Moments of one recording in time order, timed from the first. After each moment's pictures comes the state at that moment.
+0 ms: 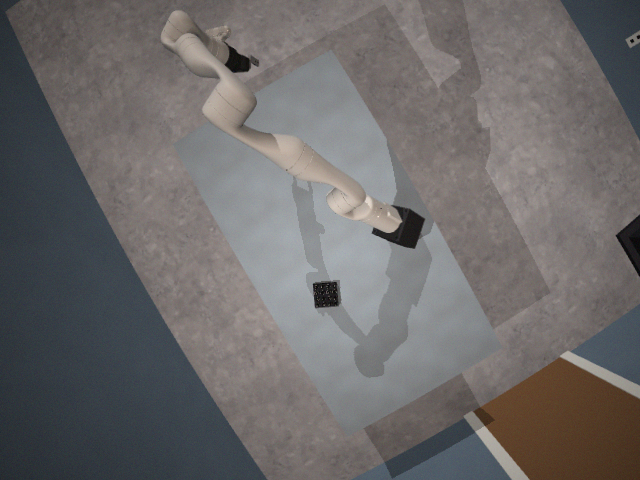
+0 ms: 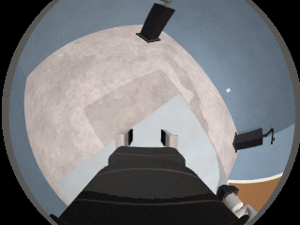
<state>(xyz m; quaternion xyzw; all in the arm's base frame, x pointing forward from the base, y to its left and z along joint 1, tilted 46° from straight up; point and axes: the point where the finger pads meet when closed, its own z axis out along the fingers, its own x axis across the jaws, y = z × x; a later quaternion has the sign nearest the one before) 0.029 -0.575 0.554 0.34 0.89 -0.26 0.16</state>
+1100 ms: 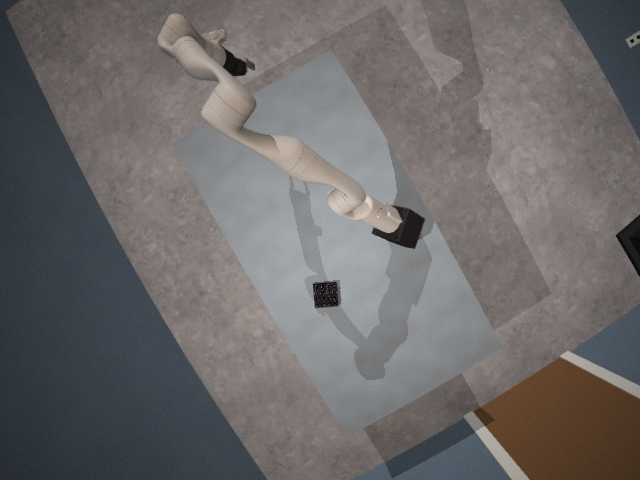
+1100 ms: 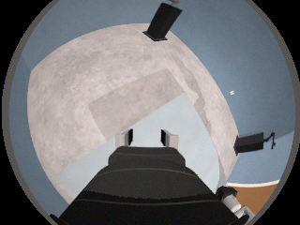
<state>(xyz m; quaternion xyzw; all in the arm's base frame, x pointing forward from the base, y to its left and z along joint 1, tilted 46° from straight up) 0.047 -0.567 0.560 0.31 0.90 -0.26 0.17</state>
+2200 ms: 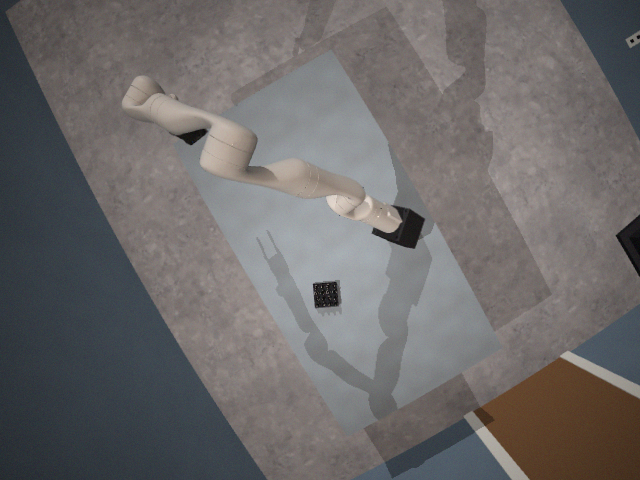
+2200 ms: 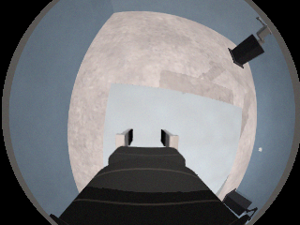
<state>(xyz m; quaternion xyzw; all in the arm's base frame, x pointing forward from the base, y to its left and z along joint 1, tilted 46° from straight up) 0.280 -0.379 0.627 -0.07 0.92 -0.31 0.24</state>
